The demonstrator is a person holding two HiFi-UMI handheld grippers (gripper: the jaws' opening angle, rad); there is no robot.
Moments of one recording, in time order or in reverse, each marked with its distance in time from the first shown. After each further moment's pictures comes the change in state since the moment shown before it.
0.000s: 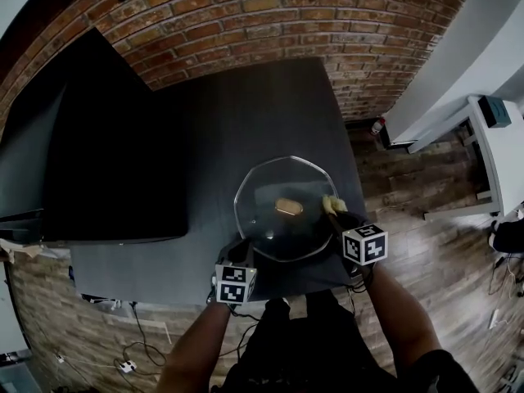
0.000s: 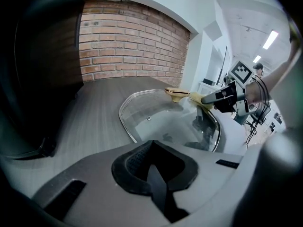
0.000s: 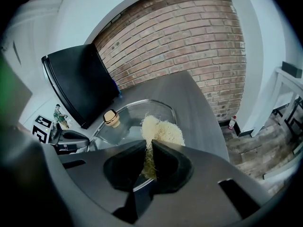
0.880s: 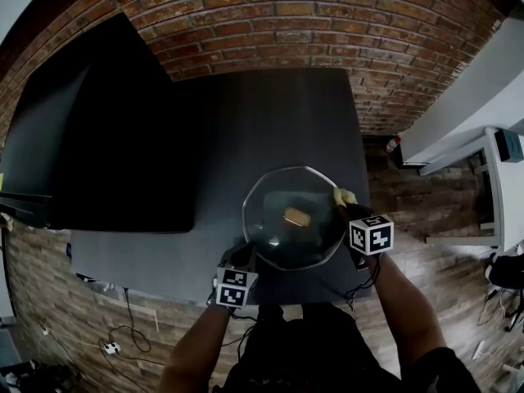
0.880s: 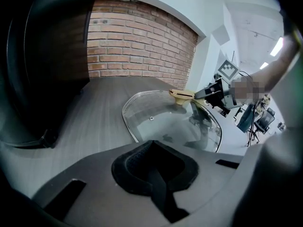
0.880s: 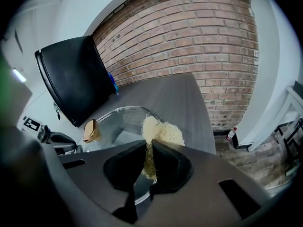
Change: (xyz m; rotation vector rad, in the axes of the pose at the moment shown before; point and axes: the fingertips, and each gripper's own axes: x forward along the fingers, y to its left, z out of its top) left arm 0.000 0.000 0.002 -0.080 -0.010 0.025; right arm 0.032 -0.032 0.050 -0.106 0.063 -0.009
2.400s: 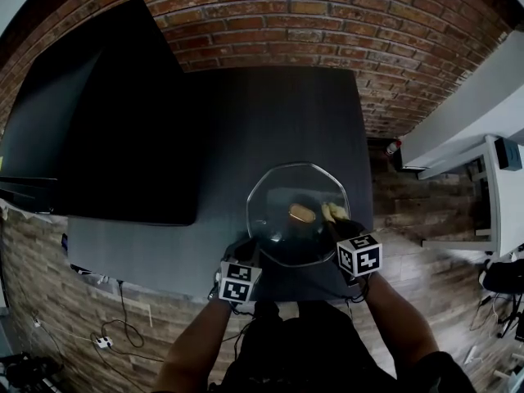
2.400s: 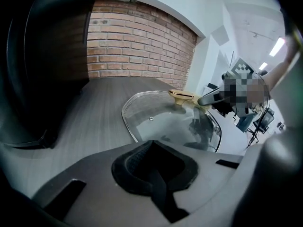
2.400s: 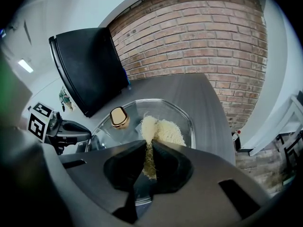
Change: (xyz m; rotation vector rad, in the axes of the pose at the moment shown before) left arm 0.000 0.001 0.000 0.000 -0.008 -0.006; right arm -0.010 0.063 -0.025 -0.092 0.020 0.029
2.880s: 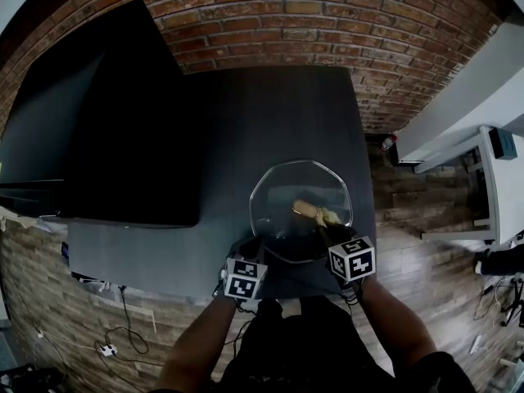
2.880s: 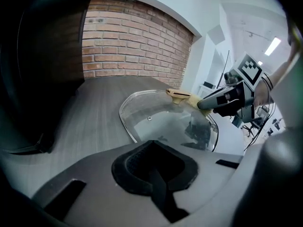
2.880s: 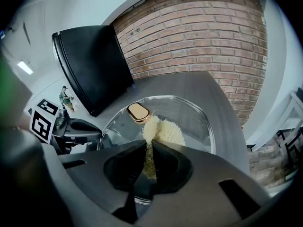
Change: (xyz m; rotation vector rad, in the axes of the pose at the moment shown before) left arm 0.000 0.000 -0.003 0.035 0.010 -0.041; right arm -0.001 0.045 -0.011 0.013 0.006 0.005
